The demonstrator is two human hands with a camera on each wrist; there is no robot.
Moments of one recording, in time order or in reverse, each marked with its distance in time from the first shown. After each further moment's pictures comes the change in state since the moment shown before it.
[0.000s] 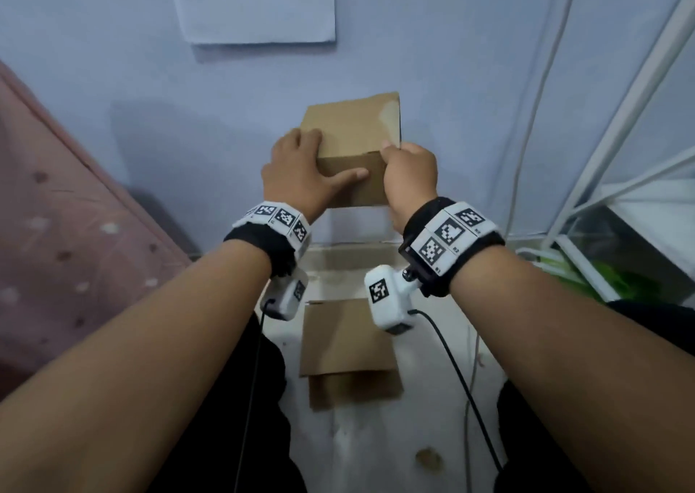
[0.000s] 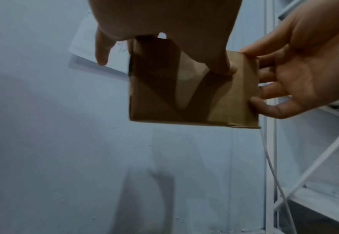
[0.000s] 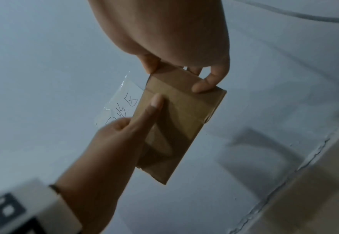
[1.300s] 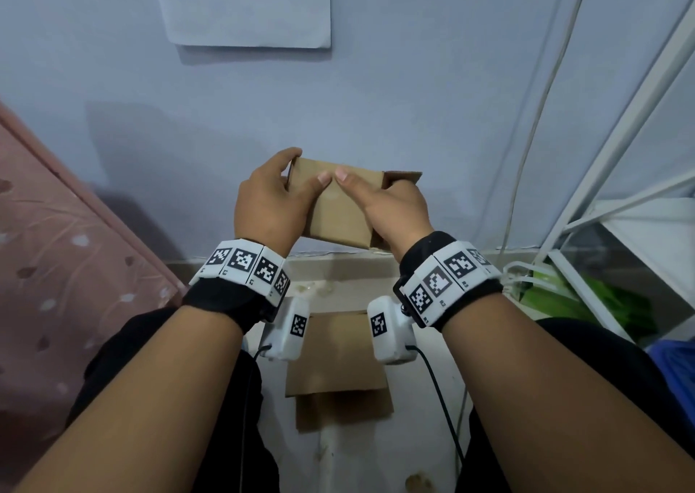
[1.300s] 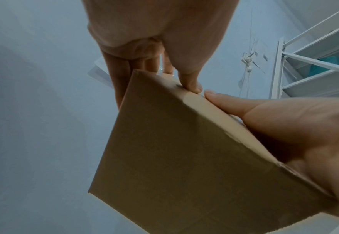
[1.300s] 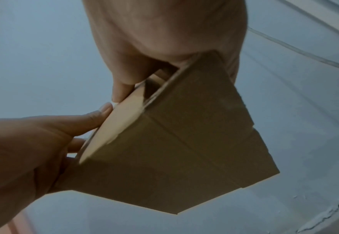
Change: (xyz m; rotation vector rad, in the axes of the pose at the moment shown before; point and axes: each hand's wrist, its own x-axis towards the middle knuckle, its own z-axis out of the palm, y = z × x) left_hand -0.014 0.002 -0.018 -0.436 0.087 -0.196; right_hand 0.003 0.014 -0.004 -0.117 -0.176 0.046
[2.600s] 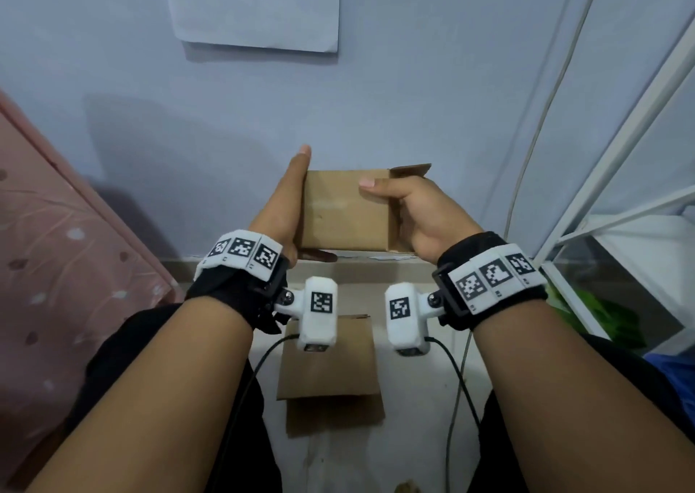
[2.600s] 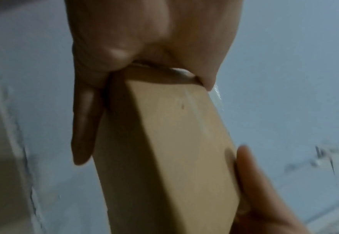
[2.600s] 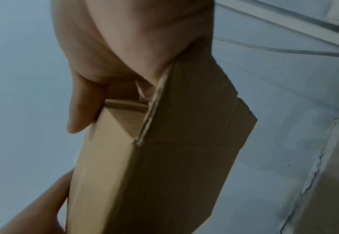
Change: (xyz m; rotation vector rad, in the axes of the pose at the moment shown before) left_hand -0.004 0.018 -0.001 -0.610 -0.411 -0.650; right_hand -0.006 -0.026 -0.034 0.239 -0.323 0.198
